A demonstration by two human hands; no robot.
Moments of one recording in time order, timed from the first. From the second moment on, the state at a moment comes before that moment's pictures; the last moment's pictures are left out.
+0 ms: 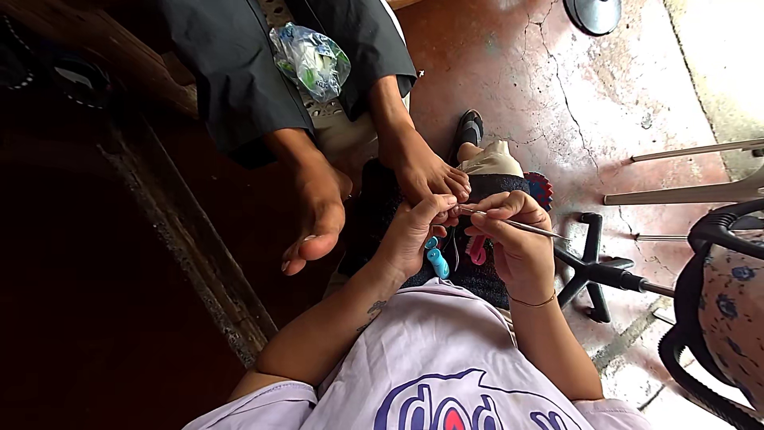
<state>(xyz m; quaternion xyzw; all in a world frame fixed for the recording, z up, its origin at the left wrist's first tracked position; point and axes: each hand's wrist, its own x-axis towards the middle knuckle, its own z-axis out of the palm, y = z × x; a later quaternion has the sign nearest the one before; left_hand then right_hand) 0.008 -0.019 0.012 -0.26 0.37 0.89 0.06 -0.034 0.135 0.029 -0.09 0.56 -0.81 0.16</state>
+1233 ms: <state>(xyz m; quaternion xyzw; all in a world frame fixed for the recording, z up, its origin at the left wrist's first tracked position) 0.008 -0.028 -0.008 -0.14 0.38 0.91 0.04 -0.059 0.073 0.039 -0.30 0.59 -0.74 -0.14</state>
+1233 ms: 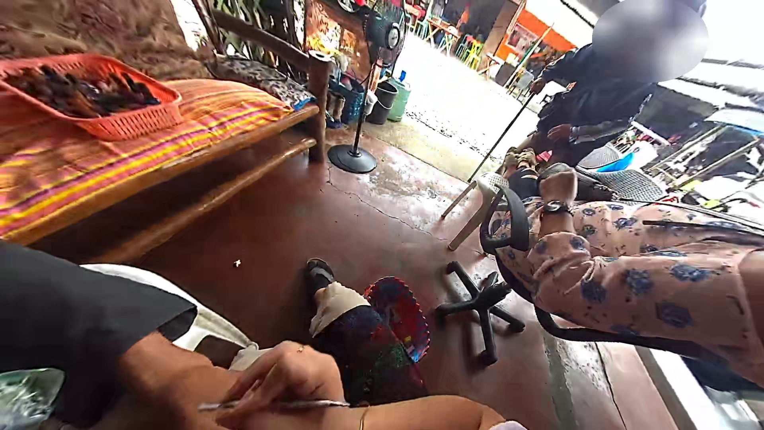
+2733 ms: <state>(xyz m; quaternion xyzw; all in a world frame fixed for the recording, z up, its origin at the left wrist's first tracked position) 0.008 -0.017 0.012 -0.27 0.41 0.87 0.06 -0.011 0.122 0.007 -0.14 0.57 -0.81 0.03</state>
